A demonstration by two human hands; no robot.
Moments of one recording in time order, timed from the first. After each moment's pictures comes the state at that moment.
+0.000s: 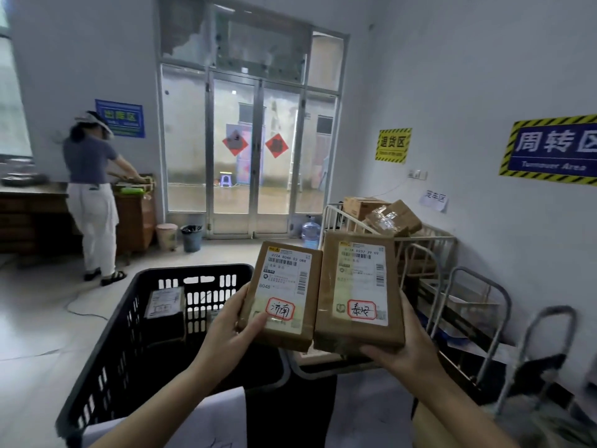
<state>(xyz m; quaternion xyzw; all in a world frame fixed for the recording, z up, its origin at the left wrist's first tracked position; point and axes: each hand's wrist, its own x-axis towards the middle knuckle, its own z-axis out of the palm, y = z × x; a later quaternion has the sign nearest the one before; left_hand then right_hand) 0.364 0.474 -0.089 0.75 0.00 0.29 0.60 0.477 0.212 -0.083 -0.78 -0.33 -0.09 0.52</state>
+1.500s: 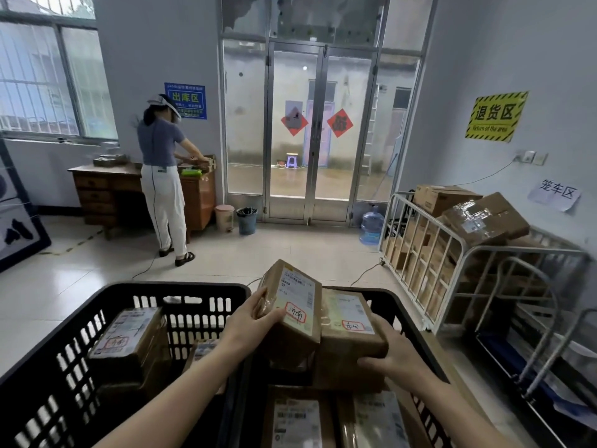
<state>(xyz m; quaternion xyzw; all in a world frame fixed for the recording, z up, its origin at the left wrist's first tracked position) 0.640 0.542 -0.112 0.76 0.29 0.22 0.54 0.816 0.332 -0.144 -0.80 -0.40 0.17 0.41</state>
